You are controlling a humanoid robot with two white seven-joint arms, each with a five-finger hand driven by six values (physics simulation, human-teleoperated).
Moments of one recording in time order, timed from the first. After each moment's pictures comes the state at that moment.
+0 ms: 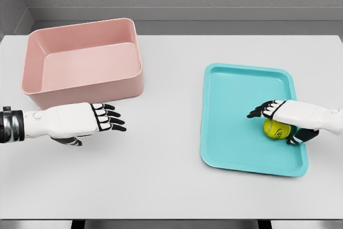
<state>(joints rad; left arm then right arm) -0.50 1.07 -0.80 -1.77 -0.46 -0.61 -0.28 -0.40 -1.10 0.72 -1.58 0.21 -0.53 0.36</state>
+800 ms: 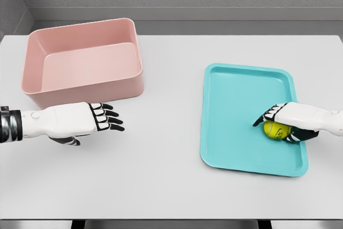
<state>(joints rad) -0.50 1.08 -0.80 -1.77 -0.46 -0.61 -0.28 -0.40 -1.10 0.73 -1.54 0.21 -0.53 0.37</state>
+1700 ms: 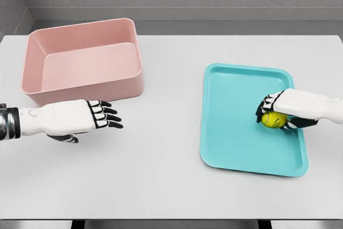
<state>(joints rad) -0.51 1.09 -0.79 -1.77 -0.46 -0.61 -0.28 -0.48 -1.09 0.72 -1.57 0.21 -0.60 0.37</state>
